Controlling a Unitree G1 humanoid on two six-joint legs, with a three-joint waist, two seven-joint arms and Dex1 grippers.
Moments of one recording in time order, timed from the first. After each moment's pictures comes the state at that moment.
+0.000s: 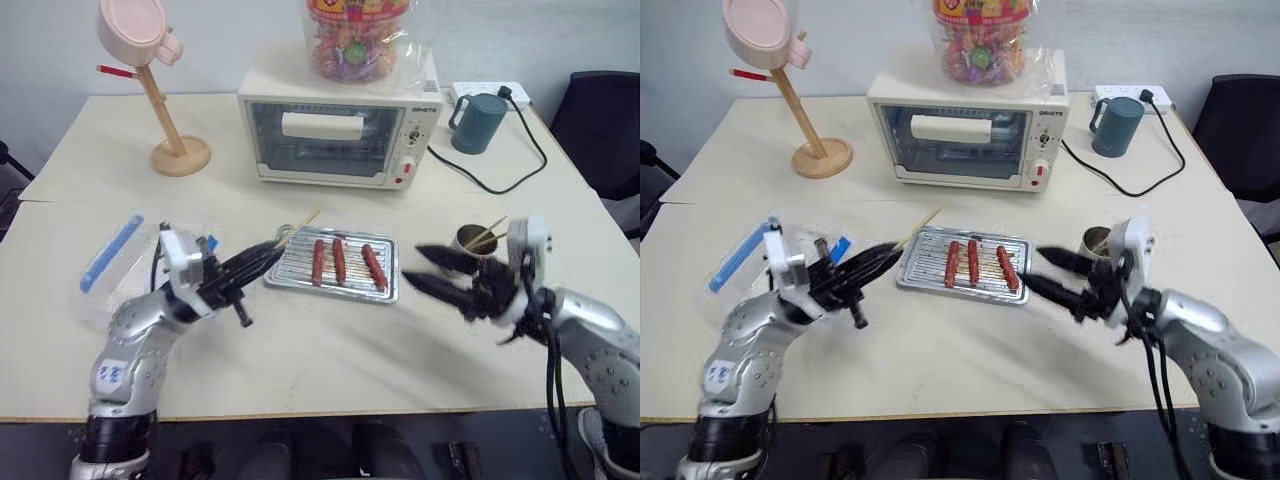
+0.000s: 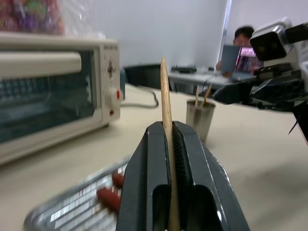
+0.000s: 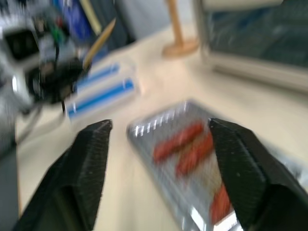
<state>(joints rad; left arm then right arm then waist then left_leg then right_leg) -0.11 0.48 0.18 -0.30 -0.62 0.19 -0.85 -0.06 -0.73 -0.25 -0.46 0.91 0.64 0.80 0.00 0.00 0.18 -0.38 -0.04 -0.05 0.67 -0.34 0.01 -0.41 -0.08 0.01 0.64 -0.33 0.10</state>
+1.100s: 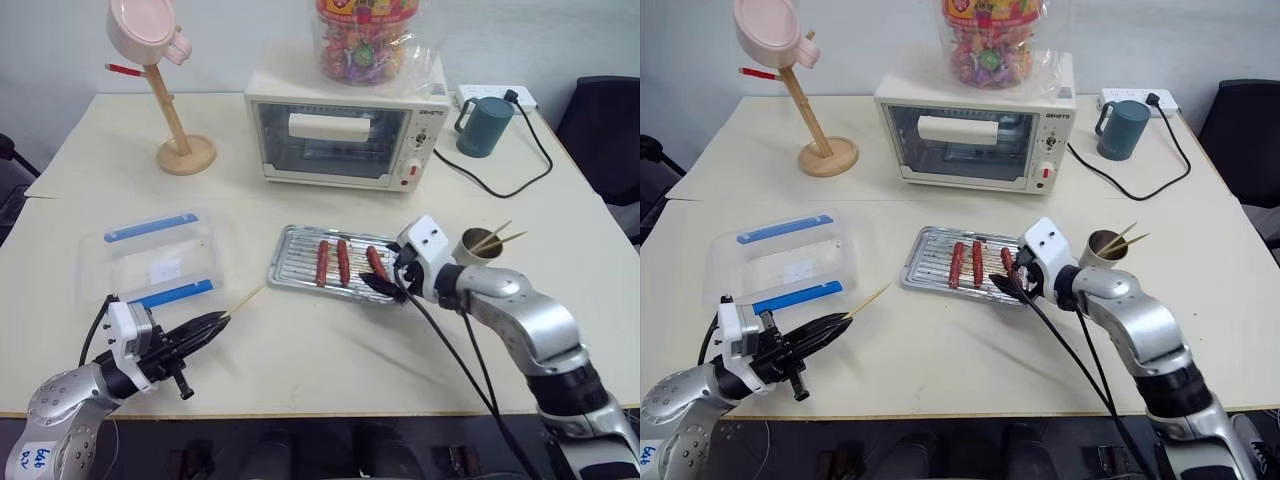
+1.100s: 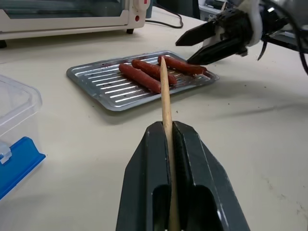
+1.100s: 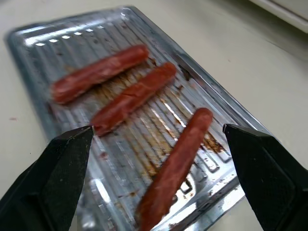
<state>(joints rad) 0.25 0.56 0.34 -0.34 -0.63 0.18 -0.92 -0.51 -0.56 0.21 -0.21 0.32 0.78 0.50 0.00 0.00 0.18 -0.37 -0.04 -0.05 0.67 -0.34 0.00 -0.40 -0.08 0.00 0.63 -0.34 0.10</state>
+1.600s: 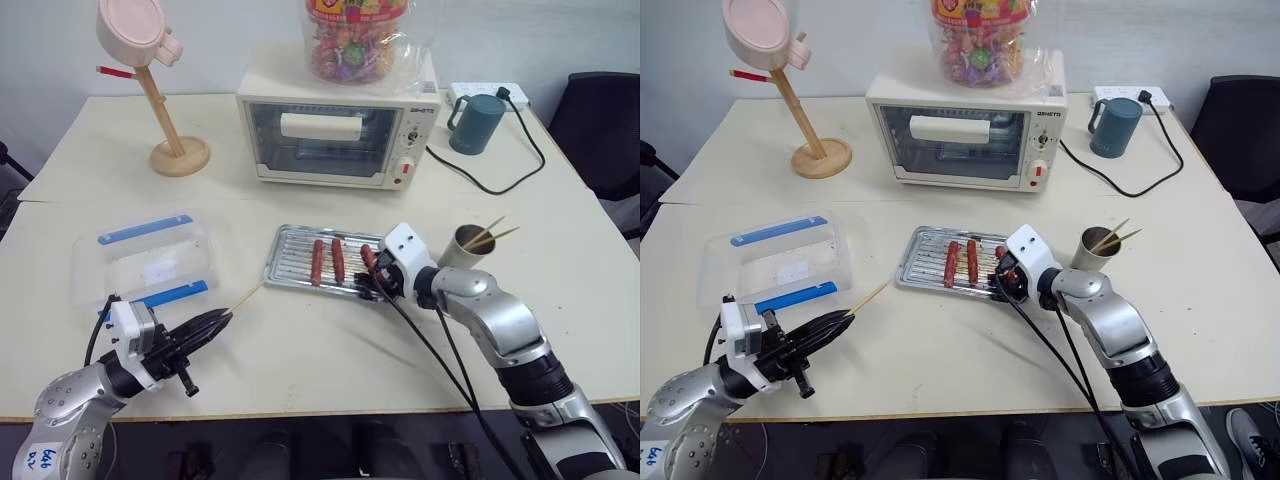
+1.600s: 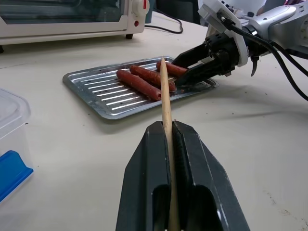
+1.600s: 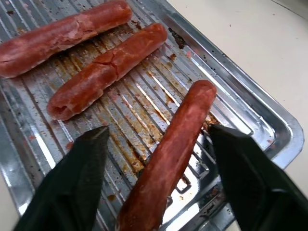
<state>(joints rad) 0.24 0.54 0.33 -0.35 -0.63 0.18 -0.89 -0.51 -0.49 0.25 -0.15 0.21 0.76 0.50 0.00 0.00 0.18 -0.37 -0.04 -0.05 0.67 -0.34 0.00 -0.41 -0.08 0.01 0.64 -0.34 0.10</state>
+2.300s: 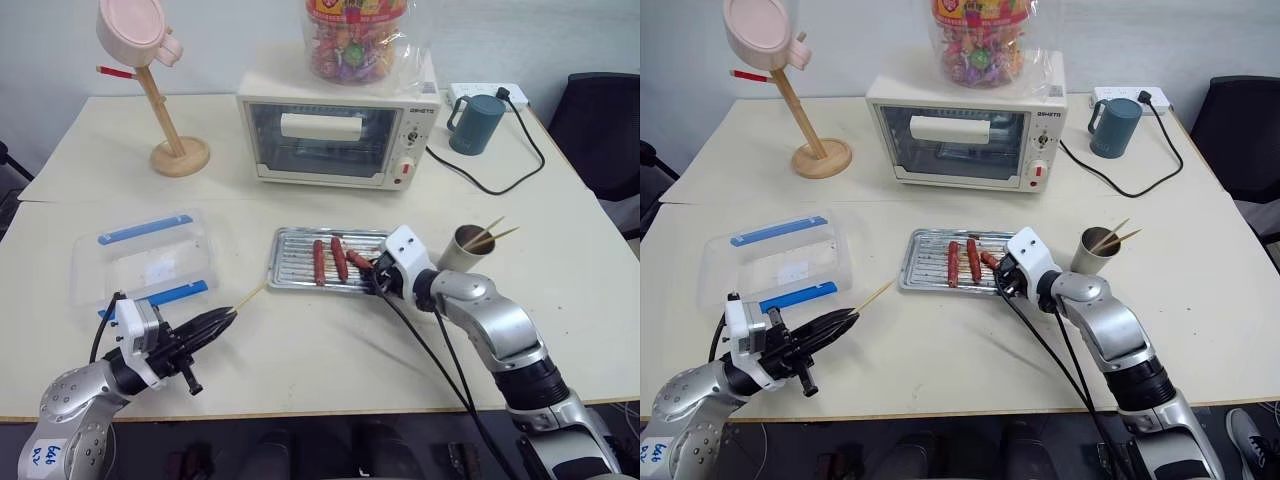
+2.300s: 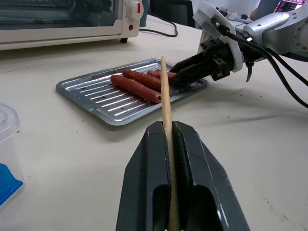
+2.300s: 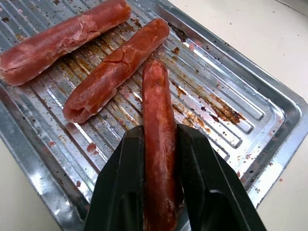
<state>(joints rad) 0.22 0.54 0.31 -0.35 -0.63 0.17 -0.90 -0.49 -0.47 0.23 -0.15 0.21 0.75 0.50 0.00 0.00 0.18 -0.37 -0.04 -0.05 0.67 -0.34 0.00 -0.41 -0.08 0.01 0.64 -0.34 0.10</state>
